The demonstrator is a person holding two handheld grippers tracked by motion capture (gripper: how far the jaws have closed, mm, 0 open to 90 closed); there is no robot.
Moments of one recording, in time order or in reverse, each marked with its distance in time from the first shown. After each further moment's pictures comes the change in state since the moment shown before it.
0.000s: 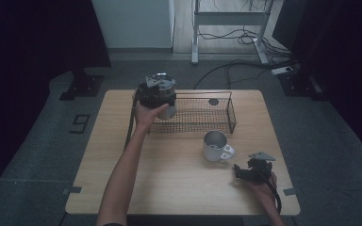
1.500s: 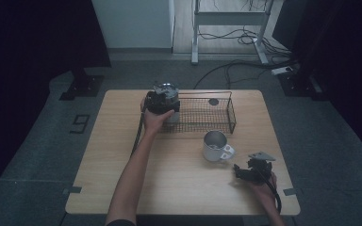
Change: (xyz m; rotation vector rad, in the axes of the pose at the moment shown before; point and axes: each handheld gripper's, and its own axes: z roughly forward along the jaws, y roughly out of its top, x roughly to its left) left arm 0.000 -0.039 0.056 0.086 0.041 -0.057; right arm 0.000 0.000 0.000 0.000 -0.001 0.000
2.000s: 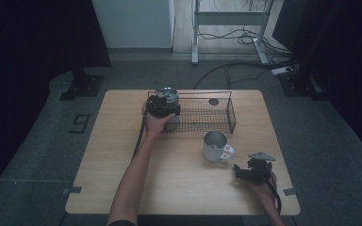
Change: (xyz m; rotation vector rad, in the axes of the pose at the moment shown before) left arm -0.001 -0.015 0.010 0.018 0.019 0.005; right arm 0.000 0.000 0.000 0.000 0.000 0.000
